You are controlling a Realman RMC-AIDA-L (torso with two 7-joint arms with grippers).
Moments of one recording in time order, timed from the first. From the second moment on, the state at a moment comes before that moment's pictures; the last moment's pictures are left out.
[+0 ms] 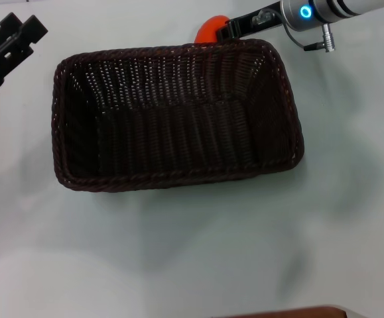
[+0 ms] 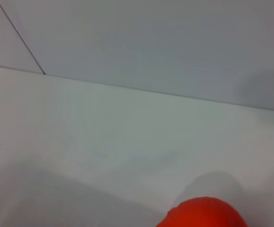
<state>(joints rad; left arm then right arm) -0.31 -2.16 -2.55 -0.61 1.49 -1.63 1.70 0.95 2.02 1.86 0.48 -2.23 0.76 2.50</state>
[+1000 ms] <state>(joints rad) -0.31 -2.16 -2.55 -0.61 1.49 -1.65 1.69 0.73 2.02 2.17 0.60 -1.55 1.17 1.88</state>
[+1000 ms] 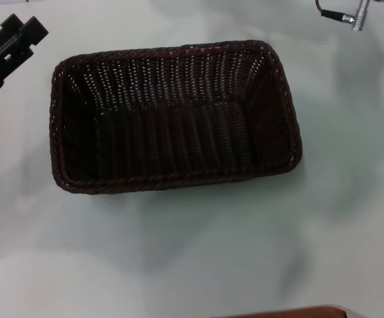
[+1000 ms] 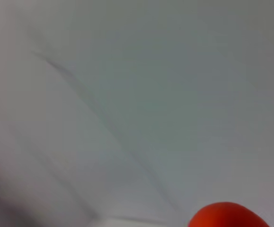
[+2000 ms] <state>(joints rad) -0.32 -2.16 -2.65 -0.61 1.46 -1.65 1.72 0.64 2.05 2.12 0.57 -1.38 1.46 1.42</state>
